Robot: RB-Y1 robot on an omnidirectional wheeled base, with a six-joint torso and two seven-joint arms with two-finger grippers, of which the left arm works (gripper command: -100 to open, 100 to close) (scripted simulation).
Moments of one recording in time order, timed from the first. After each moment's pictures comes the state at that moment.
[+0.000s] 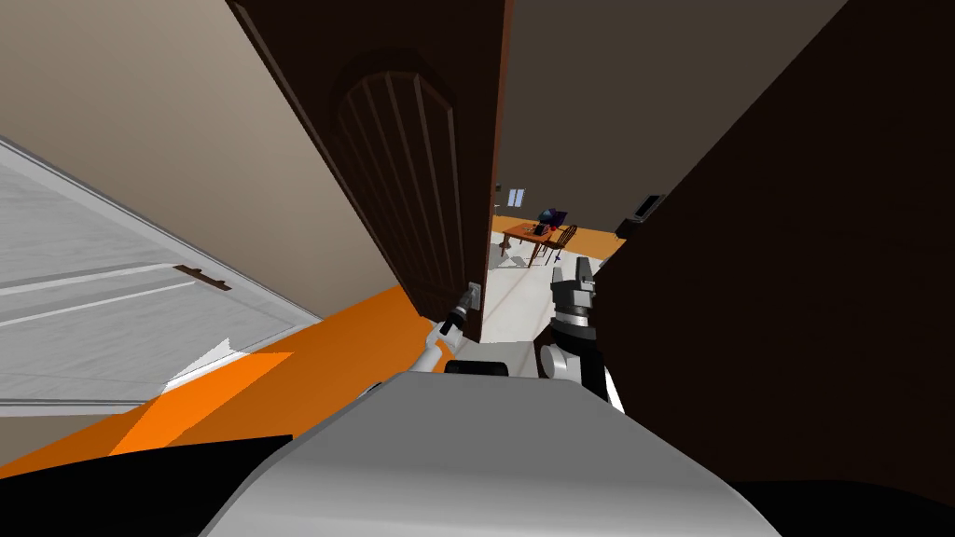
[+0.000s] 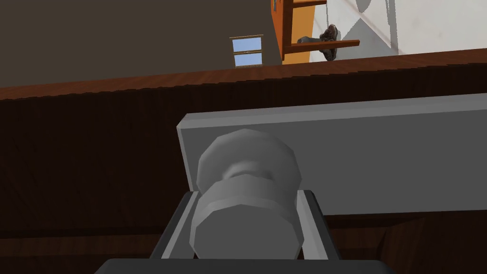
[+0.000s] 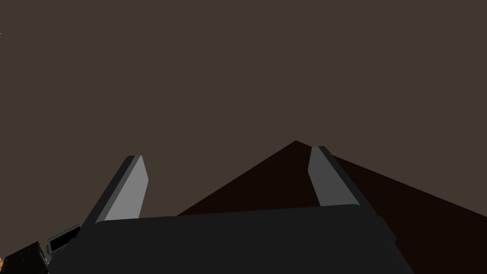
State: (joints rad) arm -0.13 0.05 -0.34 -1.15 0.10 -0.31 -0.03
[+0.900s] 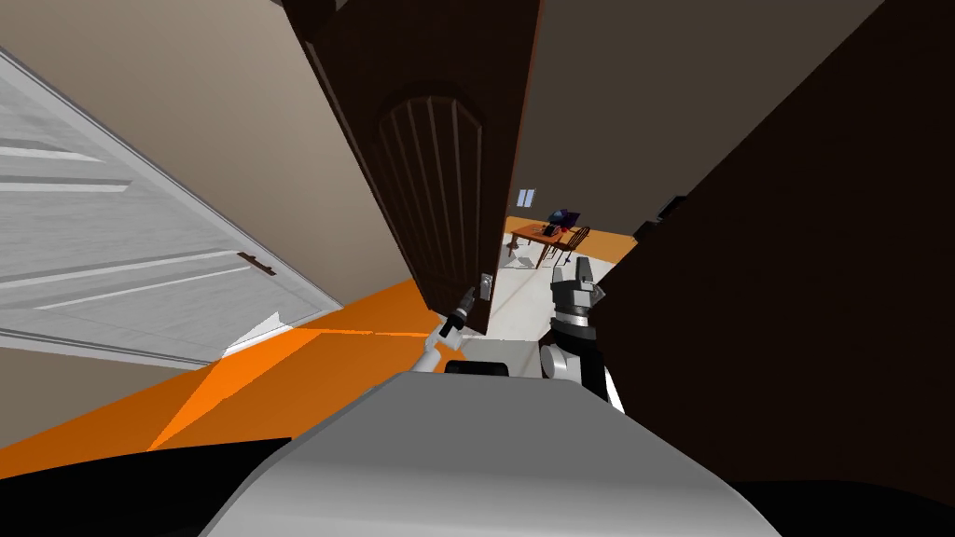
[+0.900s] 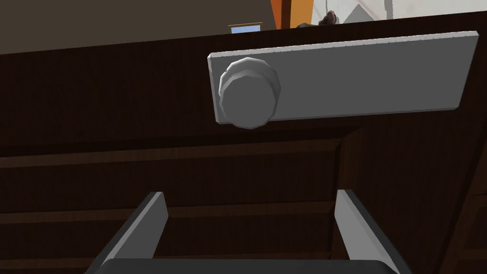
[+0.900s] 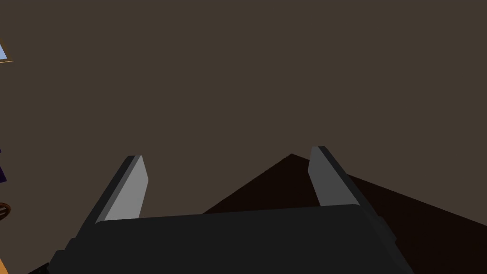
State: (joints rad) arm -0.09 0.08 -0.39 -1.21 0.13 -0.30 -0.05
